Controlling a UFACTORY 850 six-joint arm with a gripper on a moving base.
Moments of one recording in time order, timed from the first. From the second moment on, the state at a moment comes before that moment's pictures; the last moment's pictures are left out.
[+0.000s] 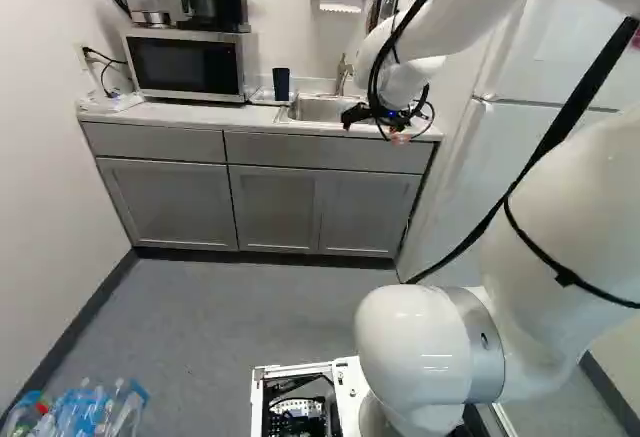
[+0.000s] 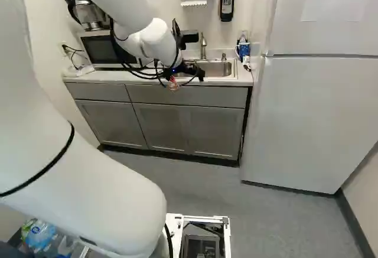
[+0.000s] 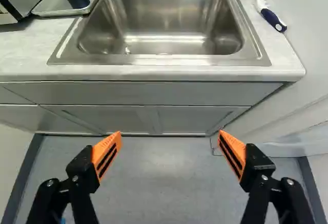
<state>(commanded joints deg) -7.0 8.4 -43.3 0.0 -3.3 -0.8</state>
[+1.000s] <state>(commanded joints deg) -3.0 12.8 -21.4 0.0 27.1 -0.3</state>
